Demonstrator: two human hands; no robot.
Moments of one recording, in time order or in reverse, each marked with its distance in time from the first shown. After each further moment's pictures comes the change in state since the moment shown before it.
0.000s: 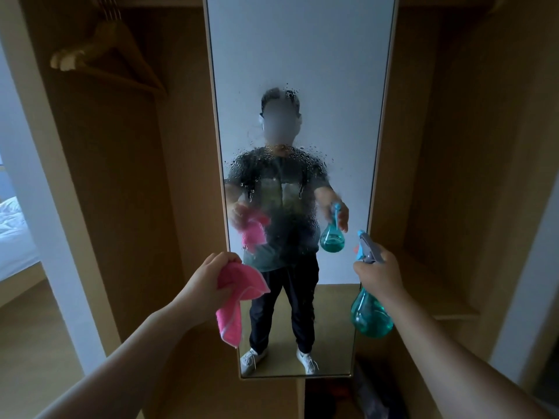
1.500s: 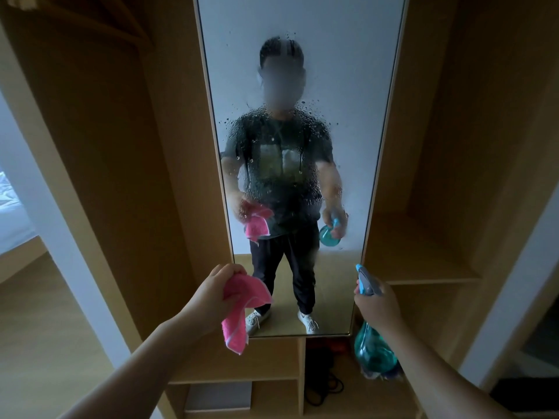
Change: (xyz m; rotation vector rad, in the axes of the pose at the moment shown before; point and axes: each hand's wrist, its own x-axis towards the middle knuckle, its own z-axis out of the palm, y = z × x) left_hand -0.044 -0.039 0.059 -0.035 -0.123 -0.121; right_hand -0.051 0.112 0.020 -0.166 -0.037 0.208
